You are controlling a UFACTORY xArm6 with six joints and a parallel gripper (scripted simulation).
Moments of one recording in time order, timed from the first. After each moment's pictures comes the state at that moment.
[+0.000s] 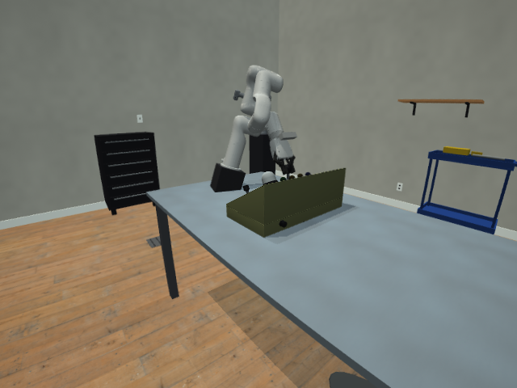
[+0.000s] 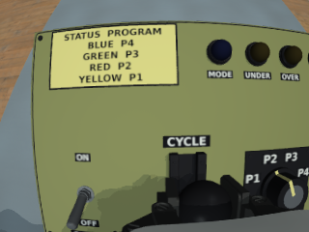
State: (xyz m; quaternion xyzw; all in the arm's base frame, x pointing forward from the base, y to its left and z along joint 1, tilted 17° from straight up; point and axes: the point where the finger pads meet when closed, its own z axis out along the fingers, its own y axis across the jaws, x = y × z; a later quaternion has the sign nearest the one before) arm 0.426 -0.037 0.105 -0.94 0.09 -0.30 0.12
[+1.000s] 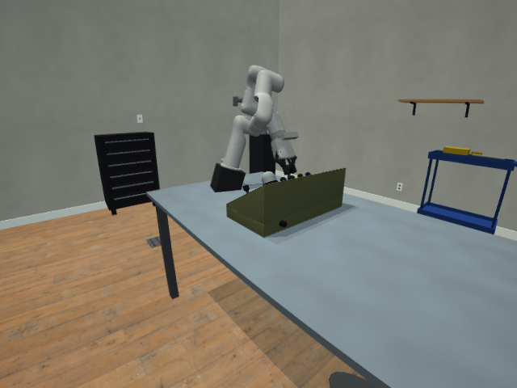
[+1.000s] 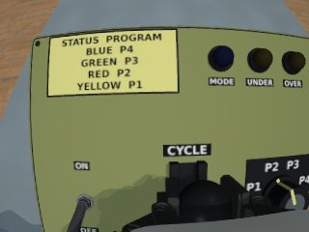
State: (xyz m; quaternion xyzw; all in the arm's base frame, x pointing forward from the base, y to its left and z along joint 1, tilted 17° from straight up) arm 0.436 -0.038 0.106 -0.94 0.09 -0.30 0.12
